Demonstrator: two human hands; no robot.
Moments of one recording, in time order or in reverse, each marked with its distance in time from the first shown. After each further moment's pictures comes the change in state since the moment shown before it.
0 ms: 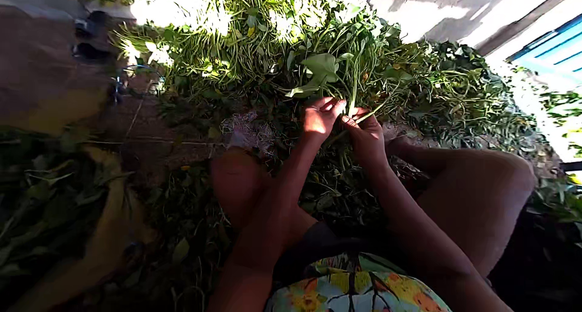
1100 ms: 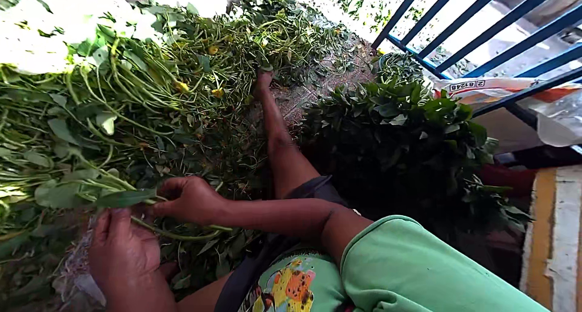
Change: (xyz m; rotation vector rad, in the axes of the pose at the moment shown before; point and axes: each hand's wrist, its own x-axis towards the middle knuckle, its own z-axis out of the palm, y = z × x) left_hand -0.030 -0.040 0.018 -0.121 0.100 -0.034; right_hand -0.008 0.010 -0.019 0.111 -0.156 0.319
